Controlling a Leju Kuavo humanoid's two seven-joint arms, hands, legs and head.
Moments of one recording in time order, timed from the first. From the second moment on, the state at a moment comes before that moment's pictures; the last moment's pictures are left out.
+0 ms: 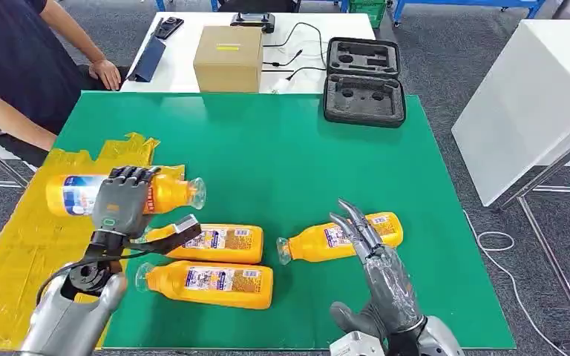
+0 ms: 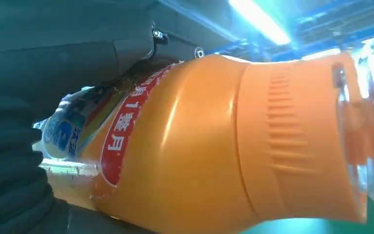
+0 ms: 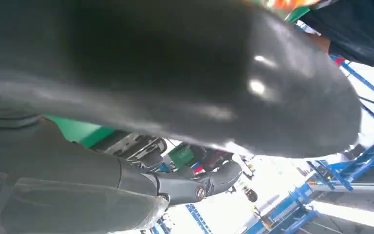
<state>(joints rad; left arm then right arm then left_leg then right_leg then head) -0.36 0.11 -0.34 -1.28 -1.52 0.35 0.17 0.23 -0.30 0.52 -2.18 0.68 -0.24 0.04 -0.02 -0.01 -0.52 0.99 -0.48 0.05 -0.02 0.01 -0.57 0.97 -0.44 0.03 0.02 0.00</state>
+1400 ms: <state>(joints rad) -0.50 0.08 -0.35 -1.05 -1.57 0.19 0.30 0.24 -0.23 0.56 -2.24 0.81 -0.10 0.14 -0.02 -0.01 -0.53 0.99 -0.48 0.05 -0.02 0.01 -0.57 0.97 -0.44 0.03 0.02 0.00</state>
